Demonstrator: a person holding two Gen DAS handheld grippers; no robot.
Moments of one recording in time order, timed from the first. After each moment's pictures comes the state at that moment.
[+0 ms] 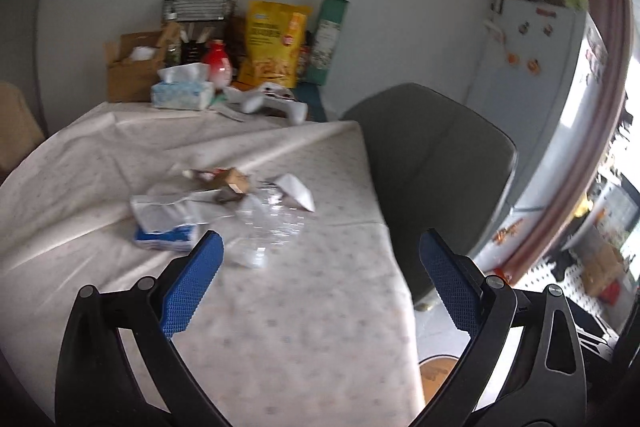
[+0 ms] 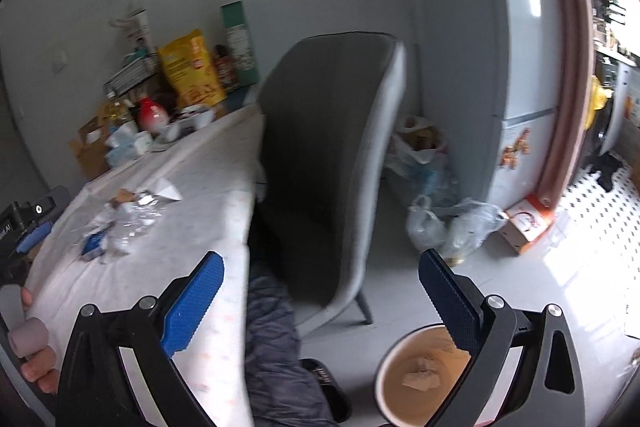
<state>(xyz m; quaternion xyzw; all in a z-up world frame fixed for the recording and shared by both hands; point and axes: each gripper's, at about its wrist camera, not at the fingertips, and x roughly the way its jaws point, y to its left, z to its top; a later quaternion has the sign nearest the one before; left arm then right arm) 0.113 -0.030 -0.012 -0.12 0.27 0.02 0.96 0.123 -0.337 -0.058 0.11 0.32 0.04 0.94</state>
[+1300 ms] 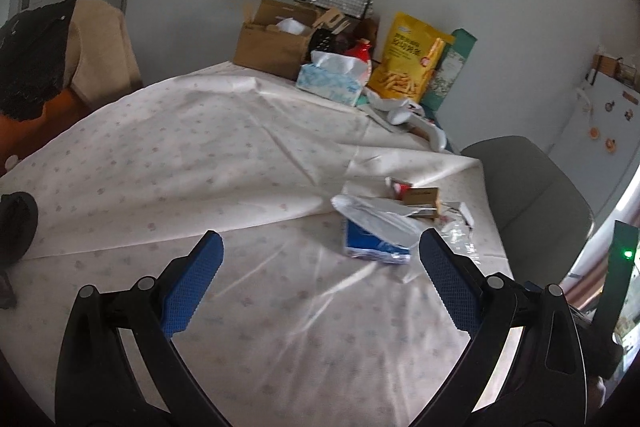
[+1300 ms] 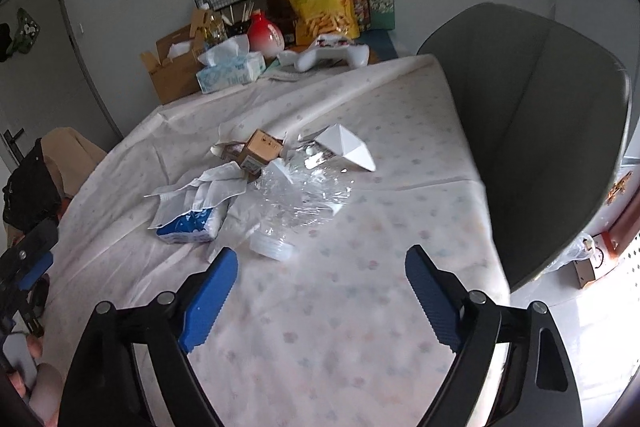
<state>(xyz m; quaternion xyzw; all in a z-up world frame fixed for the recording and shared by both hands) 0.074 0.154 -0.050 -0.21 0.27 0.15 0.93 0.205 -0.103 -0.077 0.03 0.39 0.18 0.90</state>
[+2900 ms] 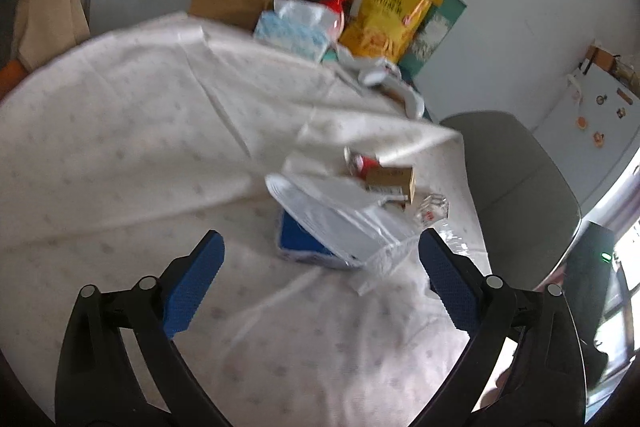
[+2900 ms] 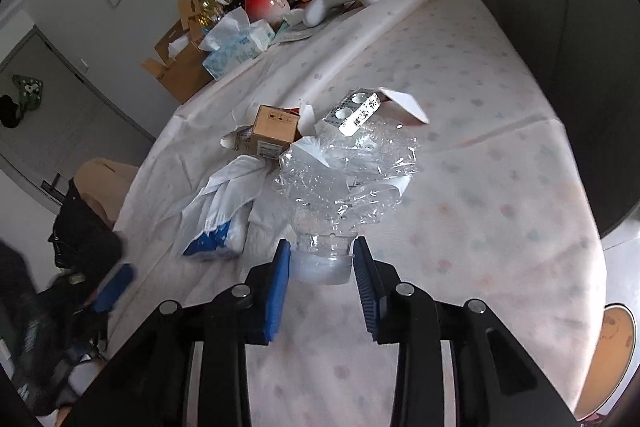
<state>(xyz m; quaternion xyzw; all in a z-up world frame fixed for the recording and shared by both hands) 0.151 0.133 -0.076 -0.26 0.33 0.08 0.90 0.247 -0.098 -0.112 0.16 0.48 0.24 0.83</state>
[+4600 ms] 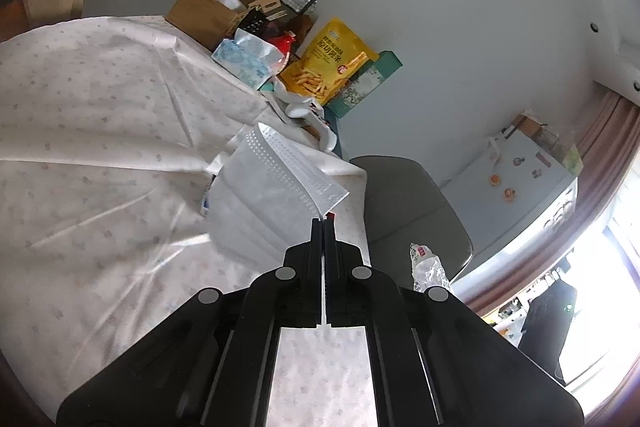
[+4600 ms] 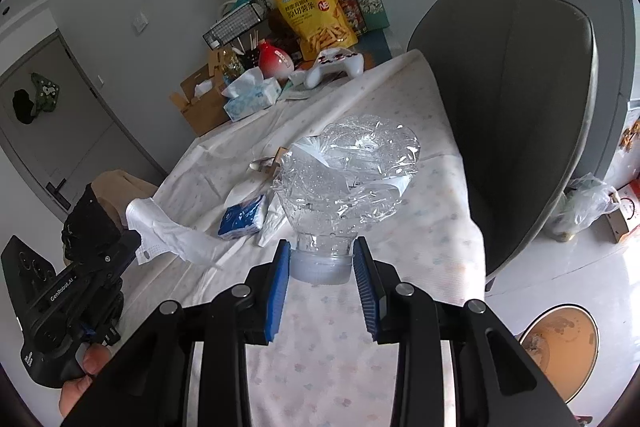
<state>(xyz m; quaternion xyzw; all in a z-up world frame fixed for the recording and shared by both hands) 0.061 0.113 -0.035 -0.37 0.21 -0.02 0.90 0.153 -0.177 -0.030 0.14 0.40 0.22 0.88</state>
